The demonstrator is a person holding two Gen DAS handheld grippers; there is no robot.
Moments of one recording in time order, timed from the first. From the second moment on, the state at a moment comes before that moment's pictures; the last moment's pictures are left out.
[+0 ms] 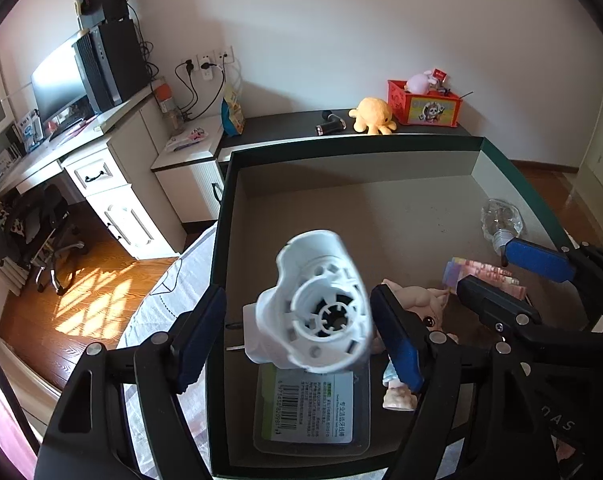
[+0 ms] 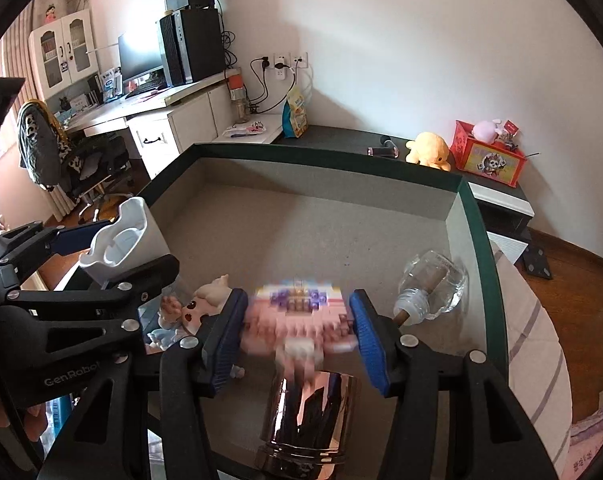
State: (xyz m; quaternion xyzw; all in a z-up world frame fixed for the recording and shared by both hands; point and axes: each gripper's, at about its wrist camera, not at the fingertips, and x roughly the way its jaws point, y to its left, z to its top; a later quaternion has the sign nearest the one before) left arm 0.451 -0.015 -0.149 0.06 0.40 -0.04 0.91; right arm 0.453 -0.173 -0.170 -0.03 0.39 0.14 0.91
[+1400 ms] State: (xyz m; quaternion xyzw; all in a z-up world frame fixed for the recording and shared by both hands) left arm 0.080 0.005 -0.020 0.02 0.13 0.00 0.99; right arm 0.090 -0.182 -0.043 -0.01 0.13 0.07 0.99
